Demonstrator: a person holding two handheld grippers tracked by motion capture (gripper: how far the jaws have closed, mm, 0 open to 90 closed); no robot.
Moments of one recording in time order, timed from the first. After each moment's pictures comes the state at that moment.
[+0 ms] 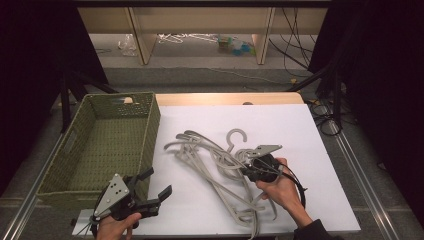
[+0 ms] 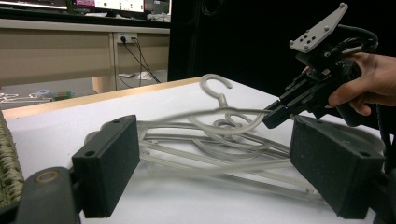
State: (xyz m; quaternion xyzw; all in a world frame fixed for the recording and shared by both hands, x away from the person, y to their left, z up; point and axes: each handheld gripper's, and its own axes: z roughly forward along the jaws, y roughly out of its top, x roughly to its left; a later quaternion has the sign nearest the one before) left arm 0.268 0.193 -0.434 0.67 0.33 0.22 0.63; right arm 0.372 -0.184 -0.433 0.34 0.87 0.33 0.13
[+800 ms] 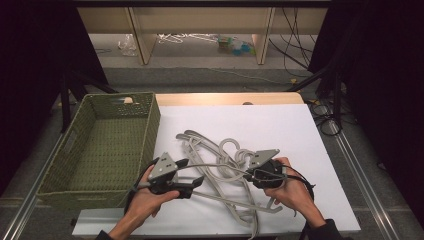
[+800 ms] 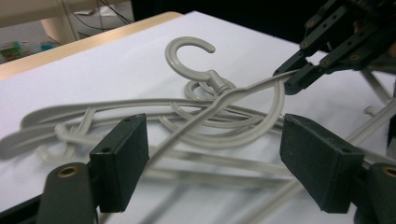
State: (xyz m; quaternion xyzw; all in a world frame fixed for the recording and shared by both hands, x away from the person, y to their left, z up) left arm 0.332 0.111 -0.419 0.79 0.30 0.15 0.51; right arm 0.354 -0.187 -0.414 0.22 0.92 0.28 0.15
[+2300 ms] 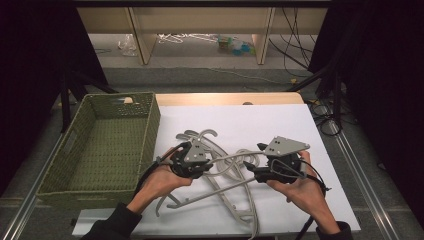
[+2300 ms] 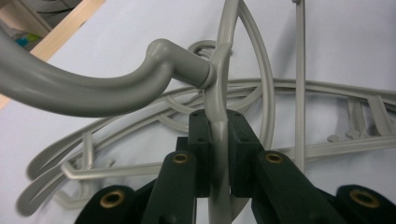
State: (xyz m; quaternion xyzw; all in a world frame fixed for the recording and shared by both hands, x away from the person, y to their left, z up) left arm 0.364 0.076 -0.385 0.89 0.19 0.16 0.38; right arm 0.335 -0.201 -0.351 0.27 0.84 0.40 0.24
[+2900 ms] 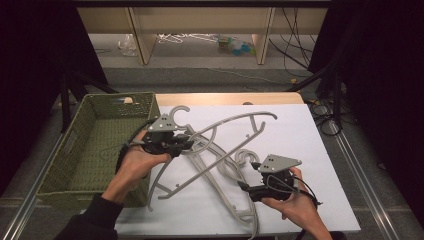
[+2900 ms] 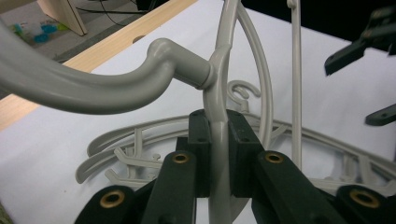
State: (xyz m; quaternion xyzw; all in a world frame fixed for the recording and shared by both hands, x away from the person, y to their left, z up) left arm 0.380 0.132 -0.332 0.83 0.30 0.14 0.45; right arm 0.318 -0.194 -0.396 0.29 0.85 0.40 0.16
